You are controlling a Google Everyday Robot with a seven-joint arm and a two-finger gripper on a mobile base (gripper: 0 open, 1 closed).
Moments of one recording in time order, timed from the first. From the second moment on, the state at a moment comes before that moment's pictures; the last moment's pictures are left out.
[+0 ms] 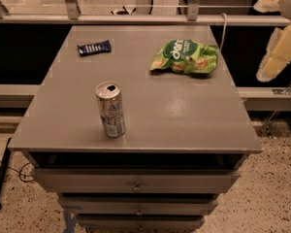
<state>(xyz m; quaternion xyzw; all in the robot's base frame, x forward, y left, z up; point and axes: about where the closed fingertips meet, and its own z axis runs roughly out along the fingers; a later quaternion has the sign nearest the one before) 0.524 -0.244 1.008 -0.62 0.74 -0.03 0.24</state>
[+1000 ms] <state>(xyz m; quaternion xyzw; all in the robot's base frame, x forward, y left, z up) 0.644 -0.220 0.916 -0.56 0.77 0.05 0.31</state>
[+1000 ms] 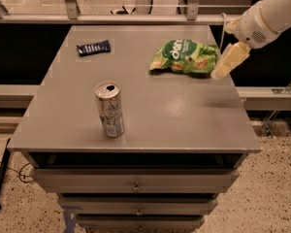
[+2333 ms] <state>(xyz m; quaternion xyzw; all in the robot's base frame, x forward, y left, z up) 0.738 -0.180 0.852 -0.48 0.79 0.14 0.34</state>
